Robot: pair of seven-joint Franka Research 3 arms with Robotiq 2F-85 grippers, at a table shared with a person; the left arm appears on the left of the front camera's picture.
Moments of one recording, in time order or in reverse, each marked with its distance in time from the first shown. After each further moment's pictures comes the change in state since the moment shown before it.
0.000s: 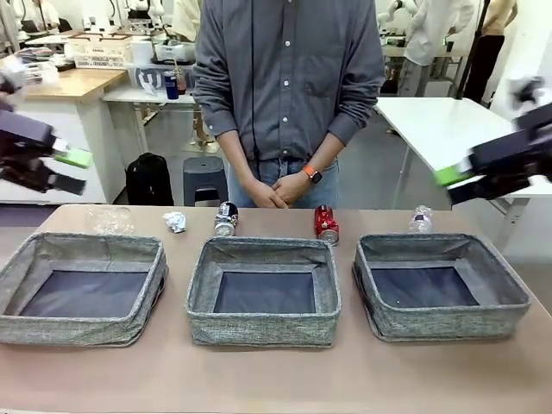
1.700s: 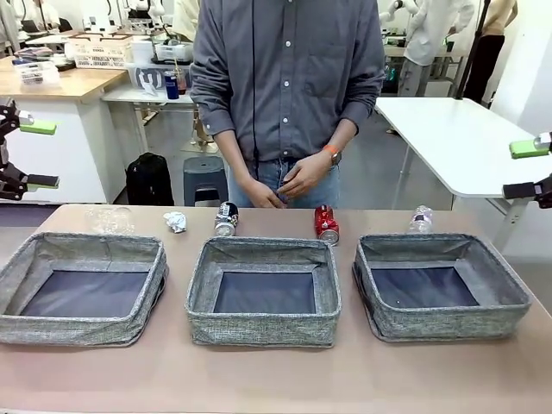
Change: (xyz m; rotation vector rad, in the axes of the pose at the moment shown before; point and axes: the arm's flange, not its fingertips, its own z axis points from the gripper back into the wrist) left arm -0.005 0.039 0.037 -0.119 -0.203 0.436; right arm -0.021 -0.046 0.061 0.155 -0.170 -0.272
